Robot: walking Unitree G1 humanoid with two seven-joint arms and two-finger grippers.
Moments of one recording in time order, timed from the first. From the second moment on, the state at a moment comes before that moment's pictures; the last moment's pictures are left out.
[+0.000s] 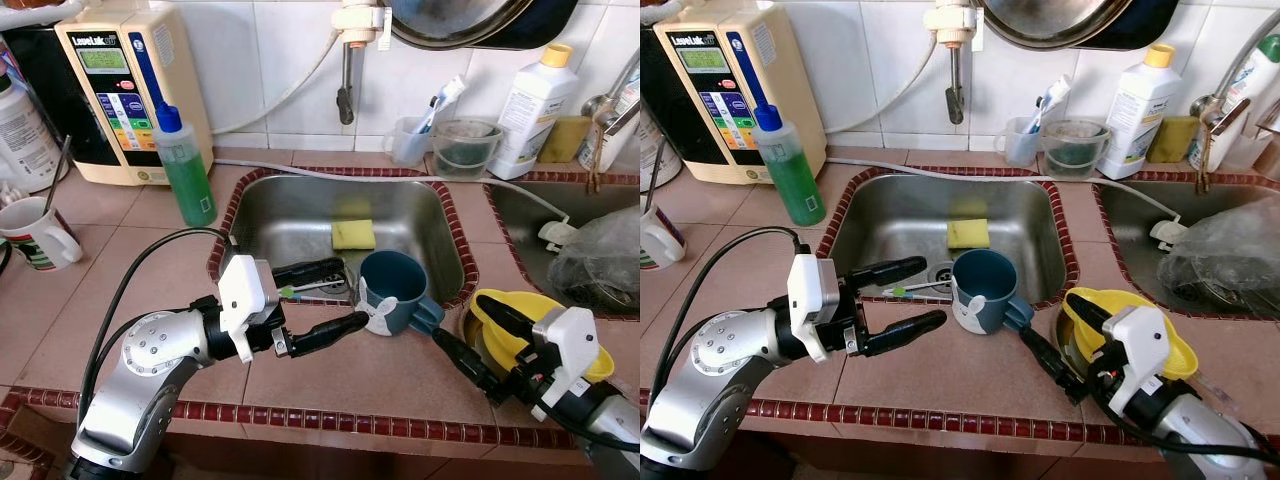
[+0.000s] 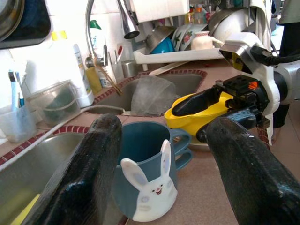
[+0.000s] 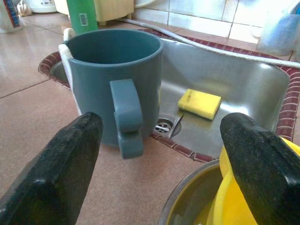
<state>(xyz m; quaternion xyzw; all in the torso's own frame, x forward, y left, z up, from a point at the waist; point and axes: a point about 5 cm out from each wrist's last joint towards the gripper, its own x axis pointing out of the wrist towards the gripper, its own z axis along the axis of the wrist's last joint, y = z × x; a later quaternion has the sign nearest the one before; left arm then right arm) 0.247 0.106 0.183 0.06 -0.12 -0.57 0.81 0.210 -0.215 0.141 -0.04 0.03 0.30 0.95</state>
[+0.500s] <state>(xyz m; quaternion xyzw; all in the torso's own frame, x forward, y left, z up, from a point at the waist) 0.246 0.102 0.185 0.06 -0.13 -0.57 0.81 0.222 -0.214 0.142 -0.03 0.04 0.33 0.94</state>
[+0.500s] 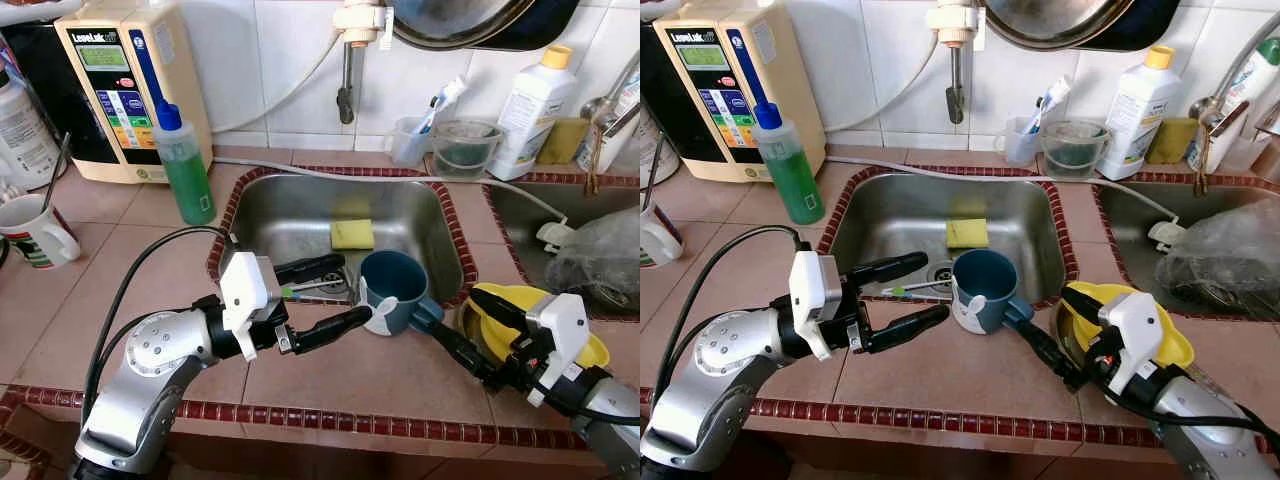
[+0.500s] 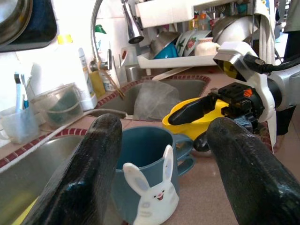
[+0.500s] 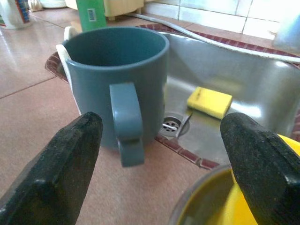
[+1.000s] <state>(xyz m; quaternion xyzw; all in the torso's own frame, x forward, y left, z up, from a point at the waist) 0.246 0.102 0.187 0.06 -0.13 -0.56 0.82 0.224 -0.207 0.143 -0.02 0.05 0.36 0.93</state>
